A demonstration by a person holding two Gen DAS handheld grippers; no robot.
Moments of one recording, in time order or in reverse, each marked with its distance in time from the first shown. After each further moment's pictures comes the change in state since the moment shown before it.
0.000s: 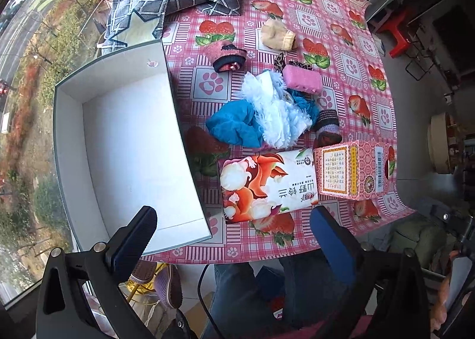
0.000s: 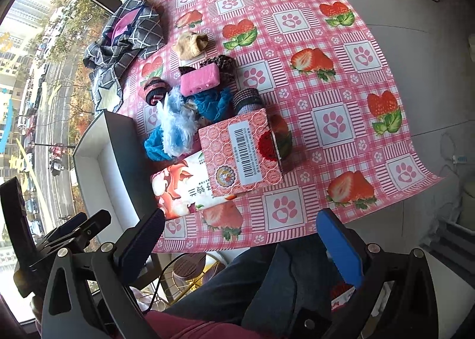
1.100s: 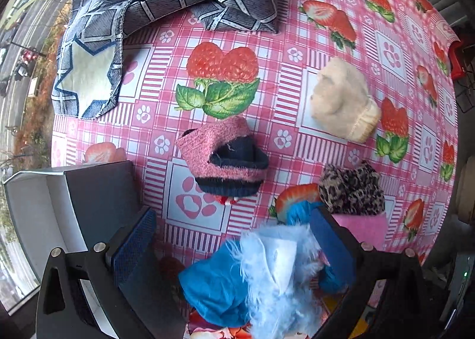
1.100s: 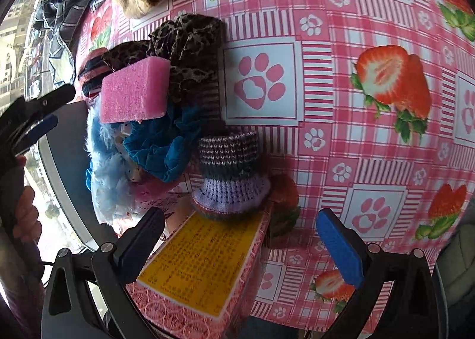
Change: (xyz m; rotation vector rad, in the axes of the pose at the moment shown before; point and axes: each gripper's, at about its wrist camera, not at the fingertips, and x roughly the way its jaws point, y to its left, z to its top) left arm 0.160 -0.022 0.206 -0.158 0.139 0.127; right arm 0.188 -0.022 0.157 -0.186 0.486 0.052
